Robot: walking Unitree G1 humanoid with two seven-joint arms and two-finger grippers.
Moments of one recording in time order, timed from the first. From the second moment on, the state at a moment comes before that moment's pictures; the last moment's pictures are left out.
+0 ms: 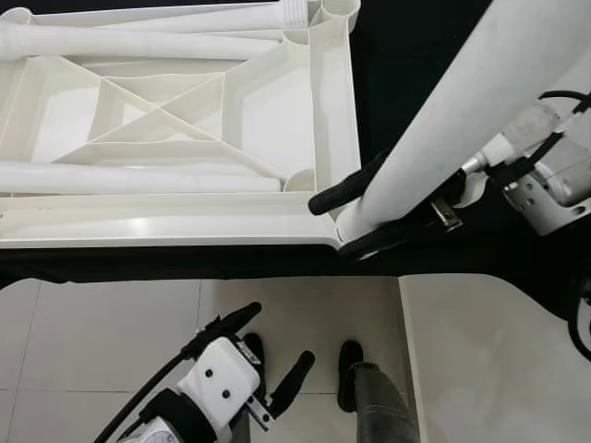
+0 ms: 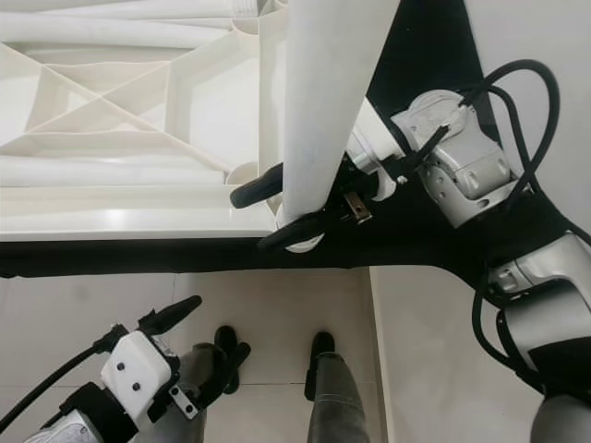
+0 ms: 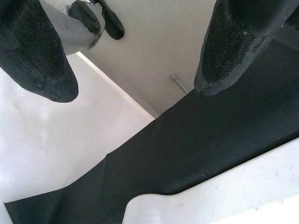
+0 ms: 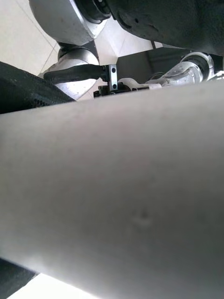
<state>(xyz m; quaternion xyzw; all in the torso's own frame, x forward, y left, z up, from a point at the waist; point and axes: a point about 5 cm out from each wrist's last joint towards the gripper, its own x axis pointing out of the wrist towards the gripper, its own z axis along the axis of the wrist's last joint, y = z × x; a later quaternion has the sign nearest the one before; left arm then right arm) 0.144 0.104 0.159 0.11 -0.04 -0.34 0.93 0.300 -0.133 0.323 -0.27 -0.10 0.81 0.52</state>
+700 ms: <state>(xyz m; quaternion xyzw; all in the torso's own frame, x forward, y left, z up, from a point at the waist) 0.146 0.101 0.160 0.11 -0.05 -0.34 0.93 0.323 -0.127 0.317 -0.20 -0.13 0.72 0.65</state>
